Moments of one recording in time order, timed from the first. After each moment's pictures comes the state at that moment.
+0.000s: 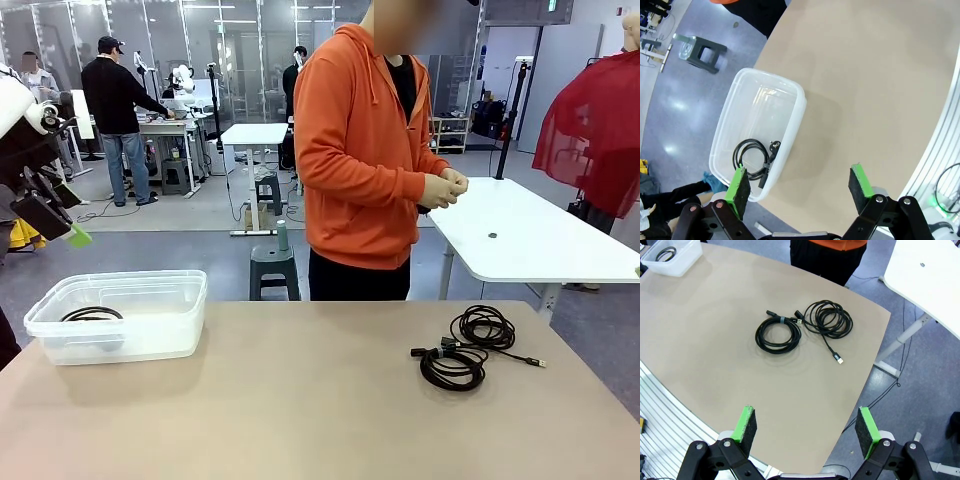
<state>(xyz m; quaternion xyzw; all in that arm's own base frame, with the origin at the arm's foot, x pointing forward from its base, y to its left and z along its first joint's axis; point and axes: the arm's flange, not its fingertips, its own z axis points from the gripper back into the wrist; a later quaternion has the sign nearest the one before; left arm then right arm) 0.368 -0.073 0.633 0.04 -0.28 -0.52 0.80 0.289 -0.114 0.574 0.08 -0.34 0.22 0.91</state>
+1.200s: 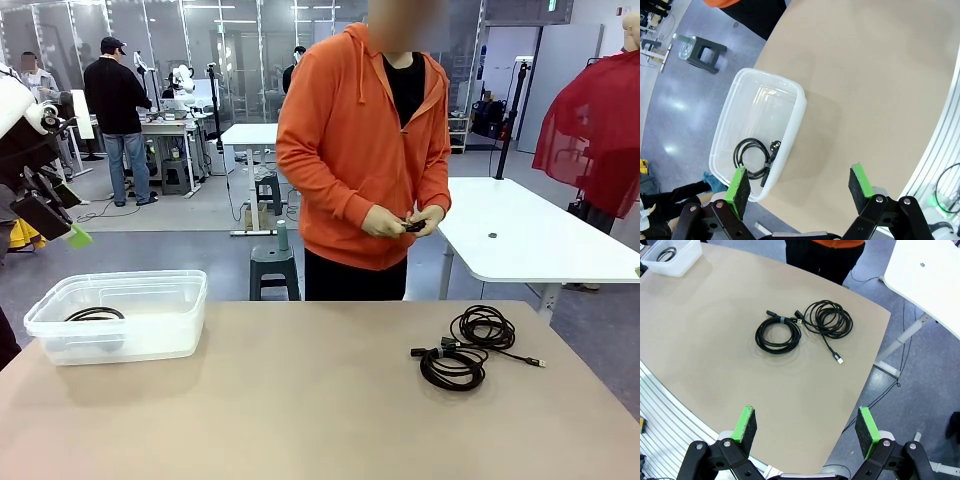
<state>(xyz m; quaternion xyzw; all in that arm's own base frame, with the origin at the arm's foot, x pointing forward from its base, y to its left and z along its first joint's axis) 0.368 -0.073 0.633 0.04 -0.28 -0.52 0.80 0.289 -0.114 0.574 0.08 -0.34 0.22 0.91</state>
